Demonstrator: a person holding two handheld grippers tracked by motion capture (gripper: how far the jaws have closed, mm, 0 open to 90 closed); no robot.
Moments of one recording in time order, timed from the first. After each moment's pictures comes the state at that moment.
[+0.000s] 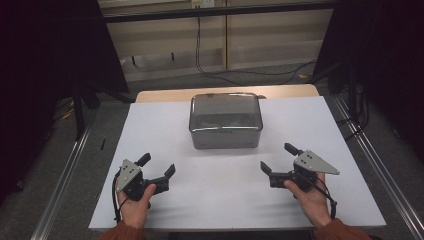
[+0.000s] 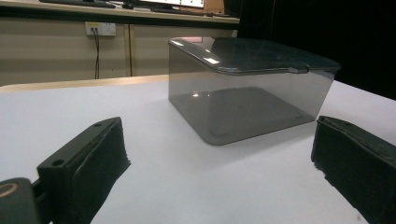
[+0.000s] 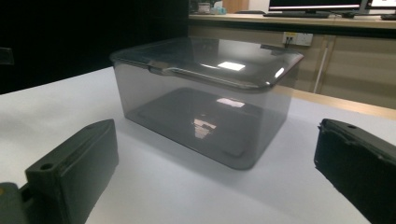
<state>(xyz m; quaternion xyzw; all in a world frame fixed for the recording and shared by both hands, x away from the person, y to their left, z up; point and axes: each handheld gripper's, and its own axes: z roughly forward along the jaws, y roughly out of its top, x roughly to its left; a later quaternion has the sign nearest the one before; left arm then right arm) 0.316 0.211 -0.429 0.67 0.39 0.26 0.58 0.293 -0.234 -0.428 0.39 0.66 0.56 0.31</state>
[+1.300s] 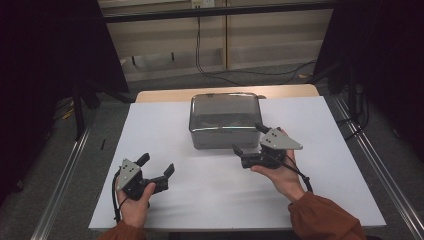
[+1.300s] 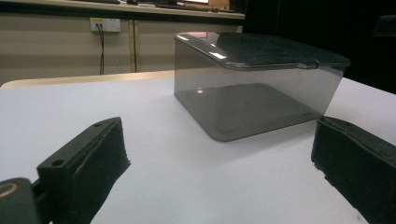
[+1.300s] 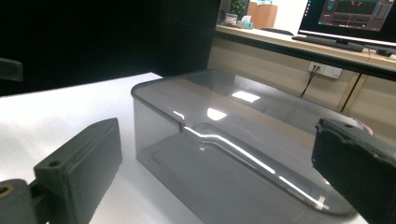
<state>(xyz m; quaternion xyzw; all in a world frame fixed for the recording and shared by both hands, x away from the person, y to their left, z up) 0.318 0.212 -0.430 0.67 0.40 0.26 0.57 0.349 -0.170 -0.396 0.31 0.70 0.55 0.32</state>
